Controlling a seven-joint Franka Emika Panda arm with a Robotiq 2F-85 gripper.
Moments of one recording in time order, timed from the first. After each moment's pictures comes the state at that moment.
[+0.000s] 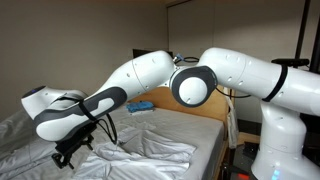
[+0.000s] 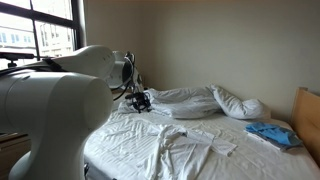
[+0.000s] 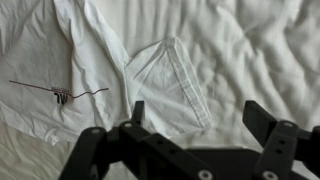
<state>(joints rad) 0.55 1.22 -0.01 -0.71 -0.30 1.82 0.60</state>
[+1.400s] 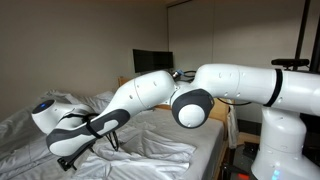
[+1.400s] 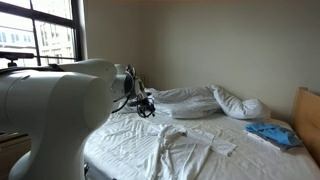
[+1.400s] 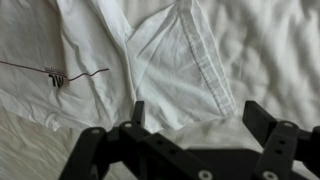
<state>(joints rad) 0.56 1.40 -0.10 -0.53 -0.30 1.91 0.61</state>
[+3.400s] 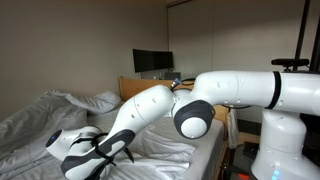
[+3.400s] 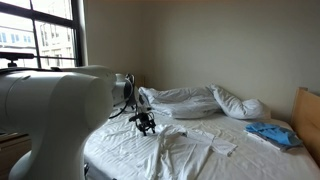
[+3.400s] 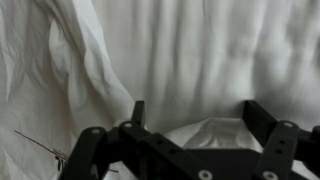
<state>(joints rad) 0.57 1.49 -0.14 -0.60 -0.28 1.76 0.61</state>
